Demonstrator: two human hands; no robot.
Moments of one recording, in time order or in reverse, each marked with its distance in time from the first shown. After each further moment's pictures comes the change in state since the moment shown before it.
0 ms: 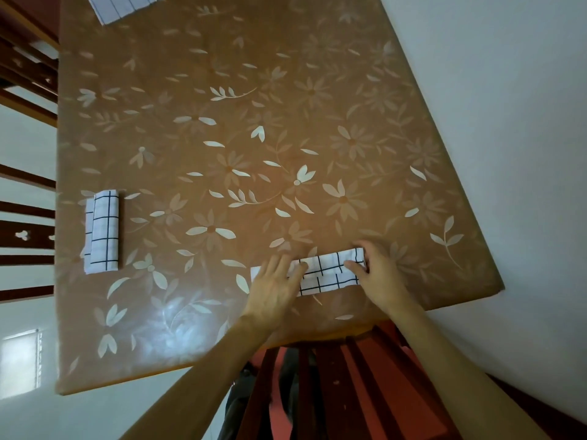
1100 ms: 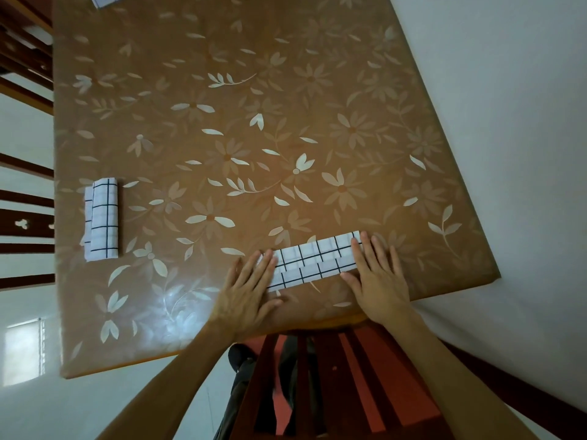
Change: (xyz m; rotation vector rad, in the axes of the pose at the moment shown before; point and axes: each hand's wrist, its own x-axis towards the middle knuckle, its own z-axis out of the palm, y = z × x) left_hand -0.067 -0.048 0.022 0.132 -0.341 -0.020; right_hand -0.033 0.021 0.018 -0.724 -0.054 -0.130
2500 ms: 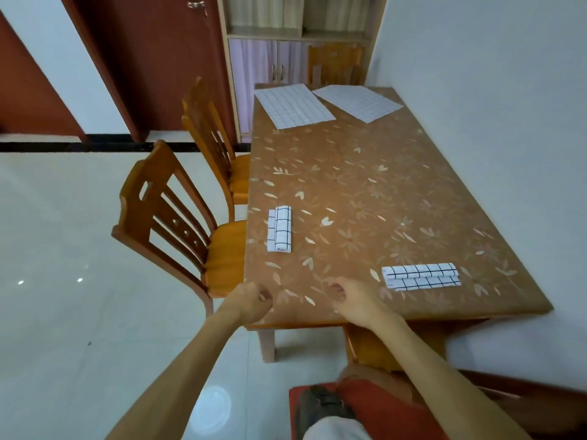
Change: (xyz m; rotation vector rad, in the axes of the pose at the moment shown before) left_hand -0.315 -0.224 -0.090 -0.705 -0.053 -0.434; right_hand -0.160 -0.405 -0.091 0.368 -0.053 -0.108
